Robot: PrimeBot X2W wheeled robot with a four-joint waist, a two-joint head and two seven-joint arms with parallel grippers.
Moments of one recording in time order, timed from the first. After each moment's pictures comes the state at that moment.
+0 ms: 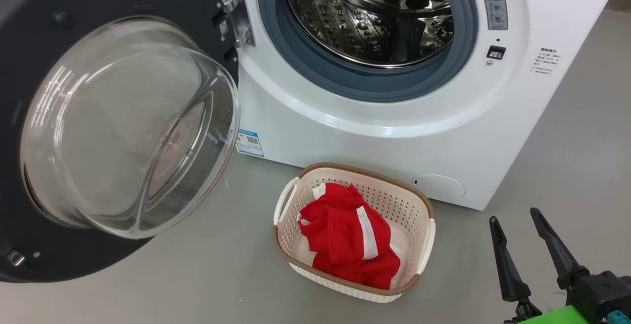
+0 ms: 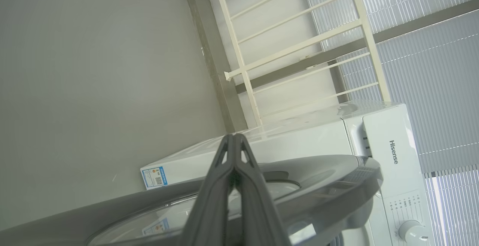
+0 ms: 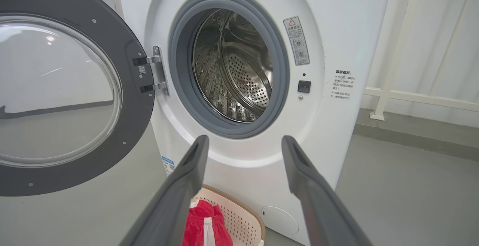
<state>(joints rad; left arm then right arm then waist) -0.82 0.44 0.52 0.83 -1.19 0.10 0.53 0.14 -0.04 -0.06 -0.02 0.15 0.12 -0.24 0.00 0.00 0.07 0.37</state>
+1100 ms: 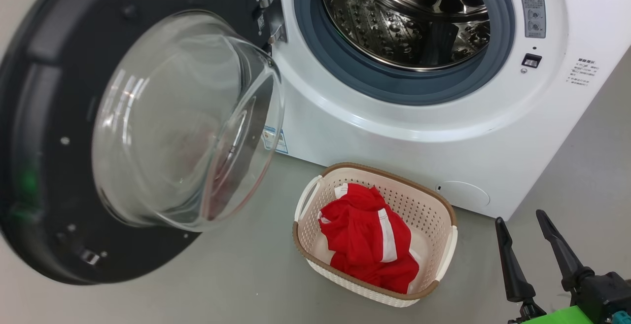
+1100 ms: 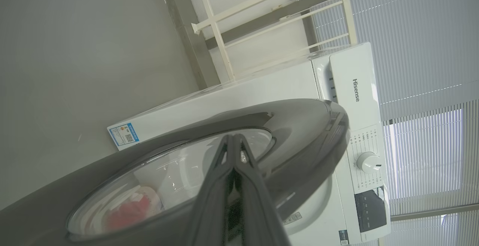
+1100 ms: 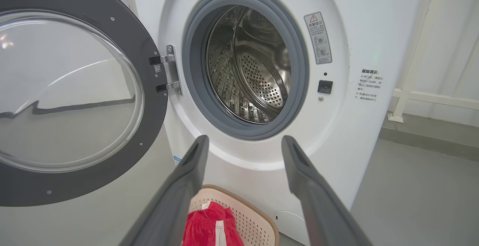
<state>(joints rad) -0.66 0.30 0.49 0.47 -1.28 0.17 0.78 0.14 -0.04 -0.08 0.00 0.16 0.12 -0.25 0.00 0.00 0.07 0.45</state>
